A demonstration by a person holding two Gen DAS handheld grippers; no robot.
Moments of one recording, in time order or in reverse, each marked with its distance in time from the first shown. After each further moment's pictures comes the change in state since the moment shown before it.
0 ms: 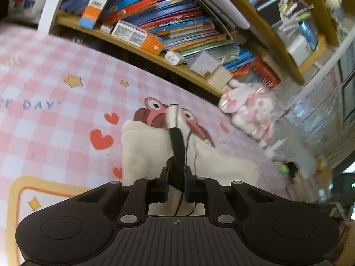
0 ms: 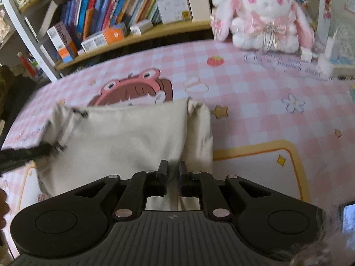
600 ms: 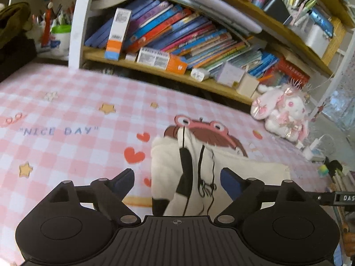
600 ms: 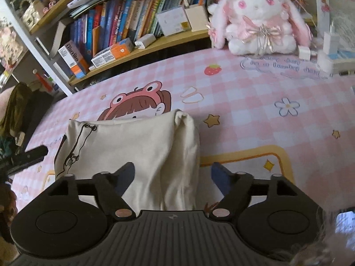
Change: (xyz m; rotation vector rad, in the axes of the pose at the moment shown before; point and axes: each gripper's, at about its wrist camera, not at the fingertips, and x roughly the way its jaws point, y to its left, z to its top) left arm -0.027 -0.042 -0.008 0.082 -0.091 0.264; right arm -0.023 -0.042 0.007 0.048 -0.021 0.127
